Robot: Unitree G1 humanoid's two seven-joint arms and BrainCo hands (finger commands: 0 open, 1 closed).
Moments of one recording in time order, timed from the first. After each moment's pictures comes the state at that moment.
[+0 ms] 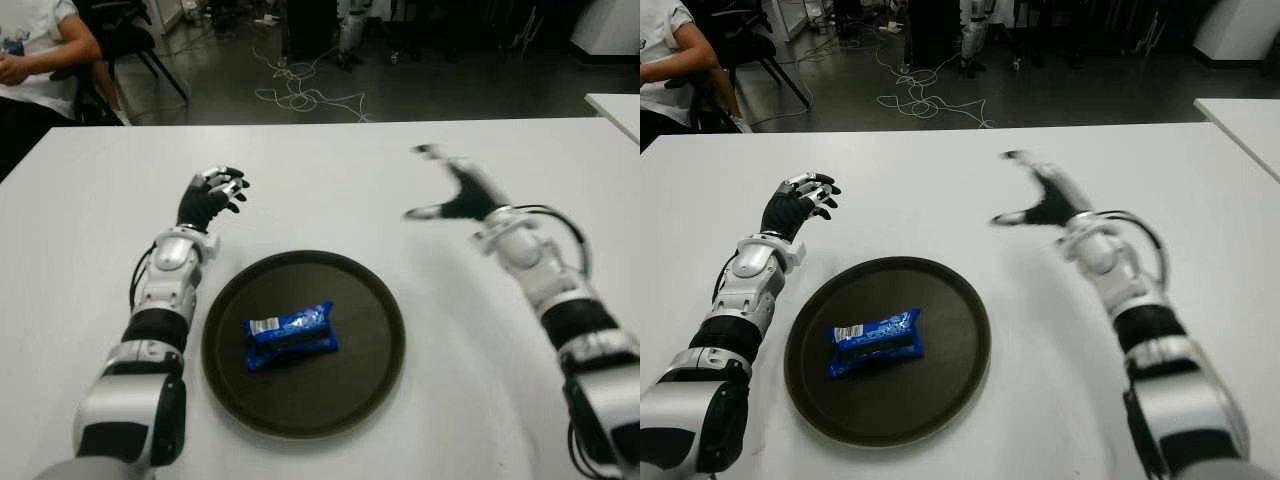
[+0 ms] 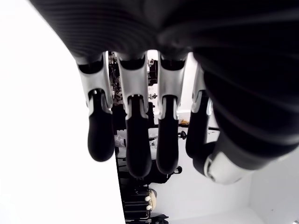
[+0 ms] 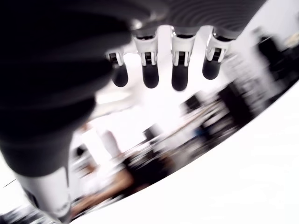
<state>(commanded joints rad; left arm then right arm) -0.66 0.15 0.12 0.97 -0.07 -0.25 -0.16 -0.79 -0.34 0.04 1.21 -0.27 -0.37 -0.04</state>
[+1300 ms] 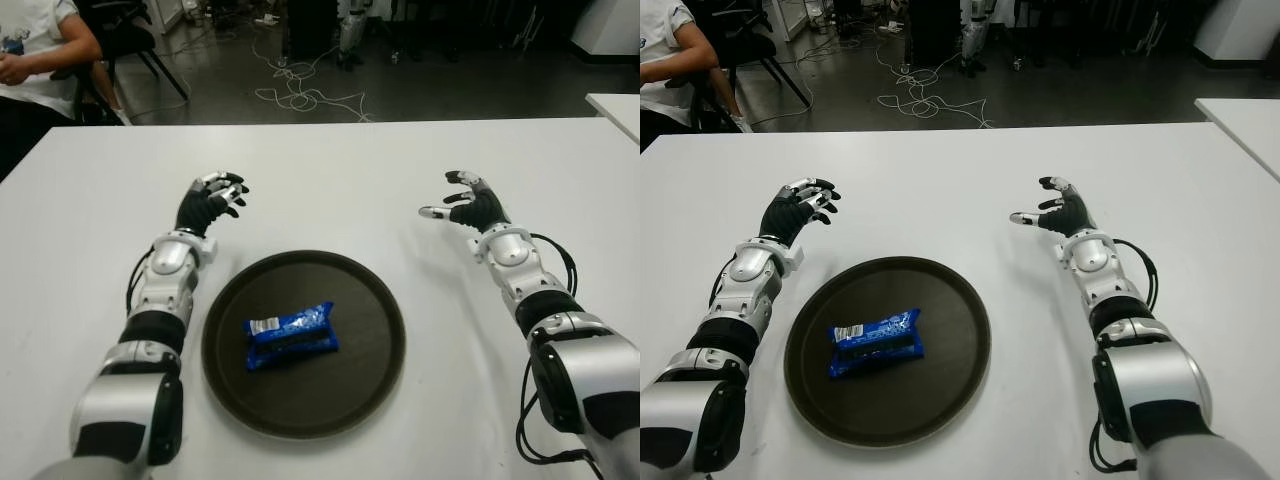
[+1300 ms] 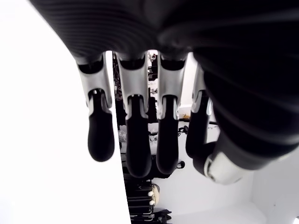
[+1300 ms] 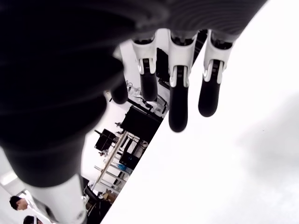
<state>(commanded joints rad) -0.67 0.16 0.13 1.00 -0.07 -0.27 -0.17 -0.81 -0.24 0.03 1.26 -0.22 -0.32 -0.08</state>
